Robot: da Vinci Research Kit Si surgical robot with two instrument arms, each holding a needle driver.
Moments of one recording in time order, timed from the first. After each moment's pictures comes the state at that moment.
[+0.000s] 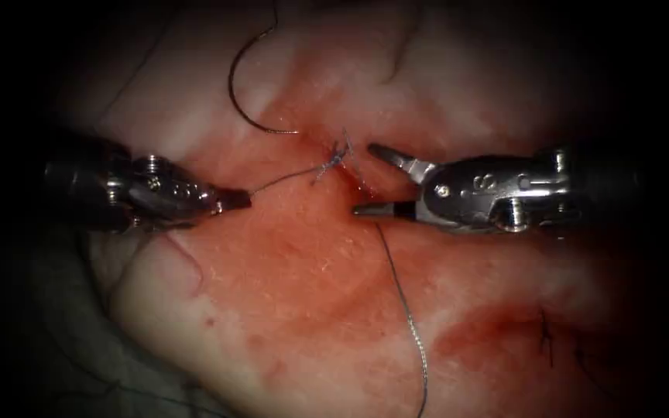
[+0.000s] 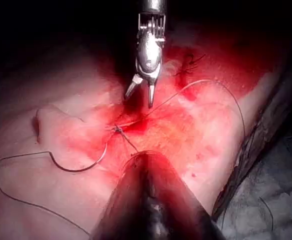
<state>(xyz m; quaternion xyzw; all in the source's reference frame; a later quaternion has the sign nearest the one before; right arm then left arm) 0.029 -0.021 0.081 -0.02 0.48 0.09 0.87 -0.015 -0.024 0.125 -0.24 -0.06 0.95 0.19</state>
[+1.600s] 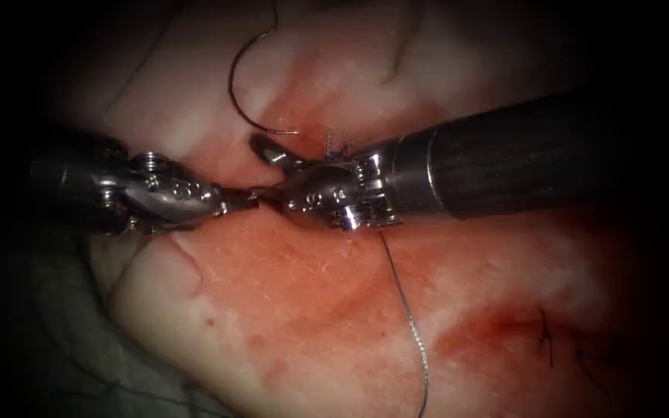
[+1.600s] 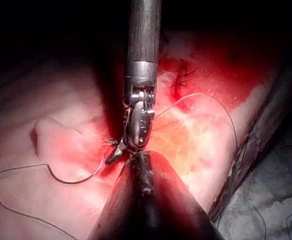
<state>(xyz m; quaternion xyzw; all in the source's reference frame) 0.041 -0.022 0.089 -0.23 0.42 -0.07 0.88 -0.016 -0.024 0.122 -0.25 -0.05 0.95 0.19</state>
